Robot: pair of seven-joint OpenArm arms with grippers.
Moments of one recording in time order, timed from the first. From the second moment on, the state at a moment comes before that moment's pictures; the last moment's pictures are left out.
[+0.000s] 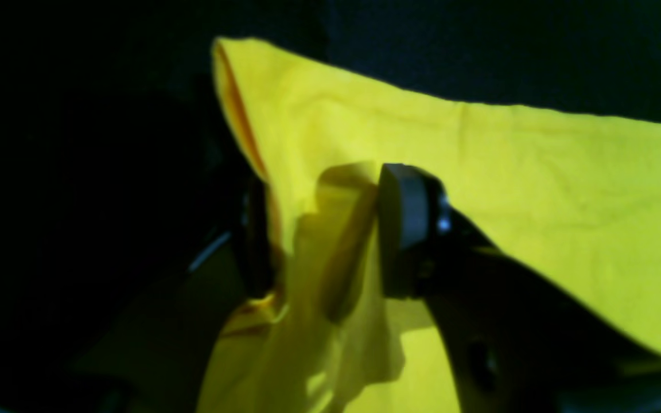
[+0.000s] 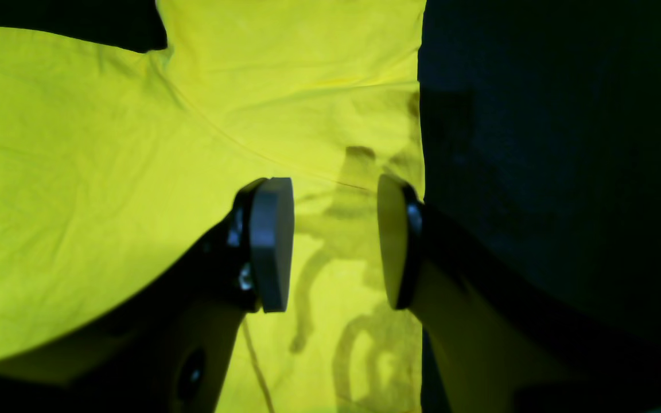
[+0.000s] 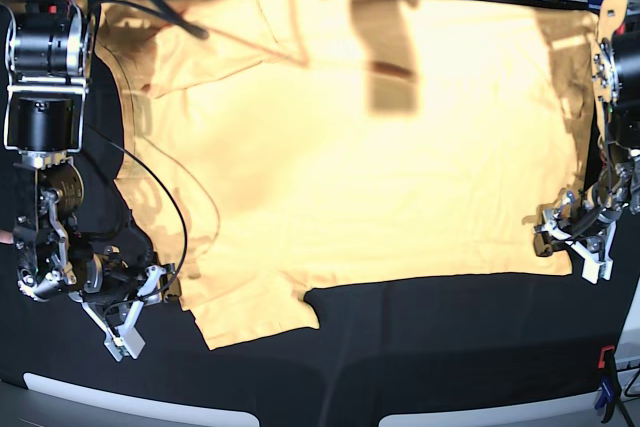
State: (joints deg) left arm -36.0 -23.3 -5.2 18.5 -14.3 -32.9 9.2; right arm 30.9 25.9 -1.9 66.4 30.7 20.8 -58.5
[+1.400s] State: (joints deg) left arm -36.0 -21.8 -5.2 18.5 -13.5 -27.2 7.6; right arm 50.4 23.3 -16.0 20.3 19.9 21.0 -50.1
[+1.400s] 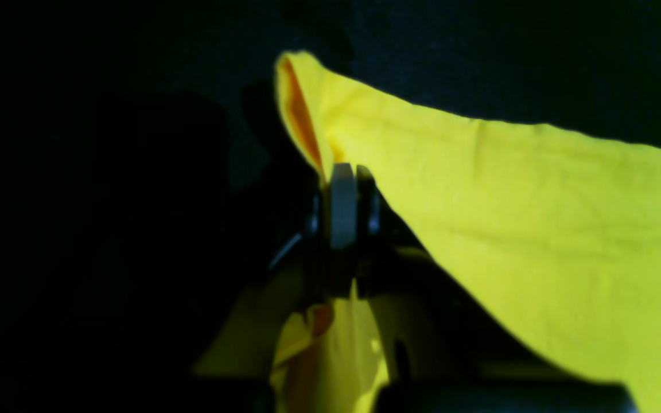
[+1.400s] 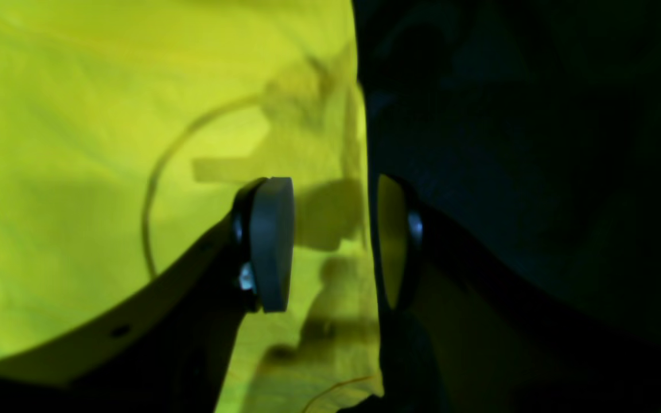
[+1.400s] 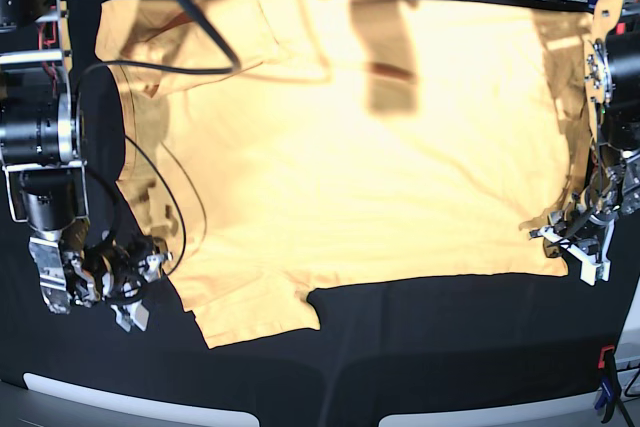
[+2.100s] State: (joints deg) left arm -36.0 -21.8 -5.2 18.5 -13.7 -27.0 7.4; right arm 47.3 22.7 -16.0 16.4 20.5 29.0 -39.1
